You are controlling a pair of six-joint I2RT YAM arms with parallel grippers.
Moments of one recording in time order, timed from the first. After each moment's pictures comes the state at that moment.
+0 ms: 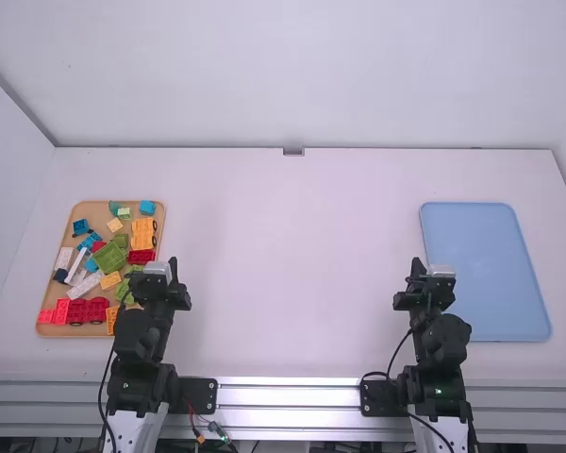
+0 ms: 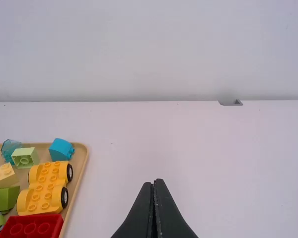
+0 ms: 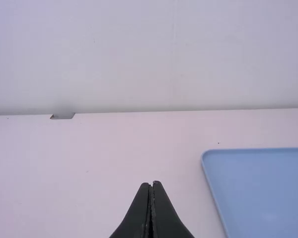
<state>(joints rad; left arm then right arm) 0.00 0.01 0.01 -0.10 0.00 -0.01 0.00 0.01 0.01 -0.10 -0.02 0.00</state>
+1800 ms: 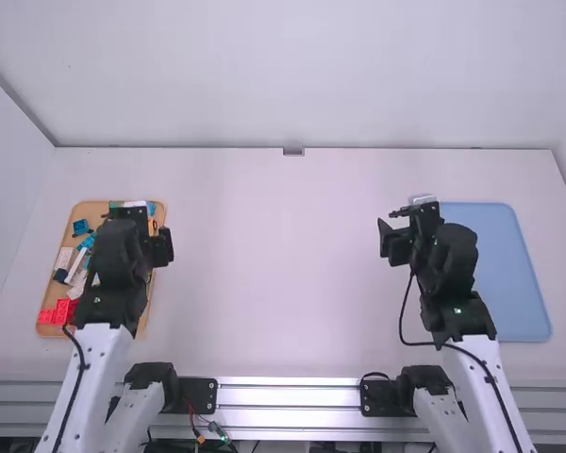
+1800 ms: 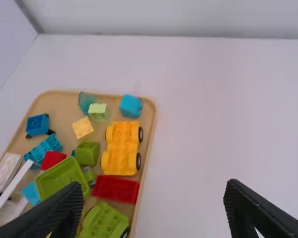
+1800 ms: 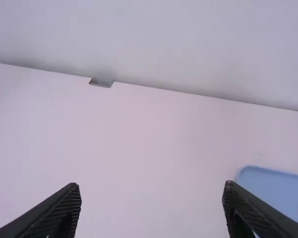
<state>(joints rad) 0.11 0.84 0.66 -0.41 -0.18 0.02 0.08 0.82 0.62 -0.21 -0.15 -0.12</state>
